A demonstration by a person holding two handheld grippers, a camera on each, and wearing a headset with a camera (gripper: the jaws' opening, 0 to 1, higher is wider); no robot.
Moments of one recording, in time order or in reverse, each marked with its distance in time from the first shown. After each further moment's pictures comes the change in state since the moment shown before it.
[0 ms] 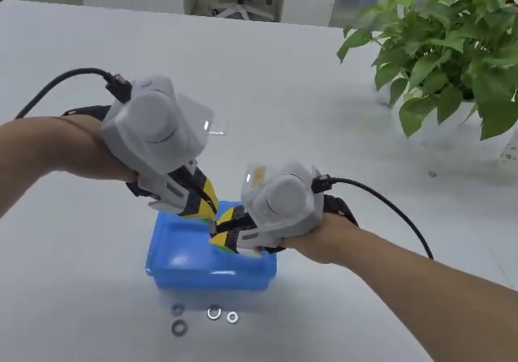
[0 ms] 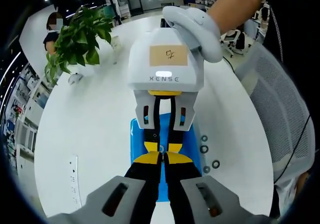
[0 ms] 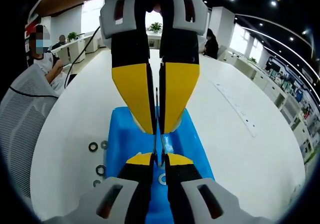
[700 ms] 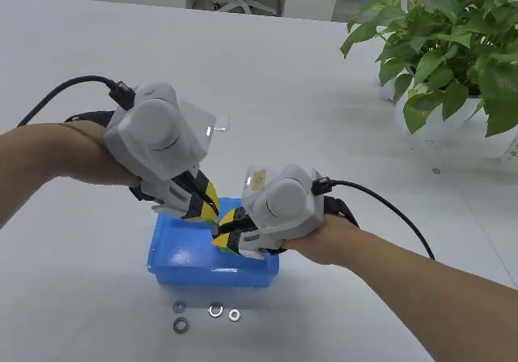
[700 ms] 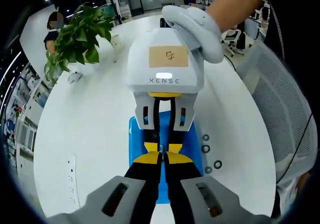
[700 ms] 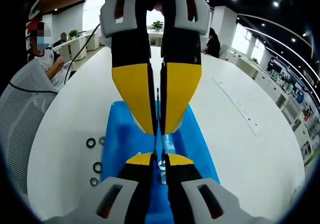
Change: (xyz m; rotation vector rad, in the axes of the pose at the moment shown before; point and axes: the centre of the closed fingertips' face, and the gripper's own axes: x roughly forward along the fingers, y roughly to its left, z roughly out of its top) left arm 0.007 -0.002 -0.002 -0.002 -0.002 0.005; right arm 0.003 0.002 -0.007 -0.014 0.014 0.007
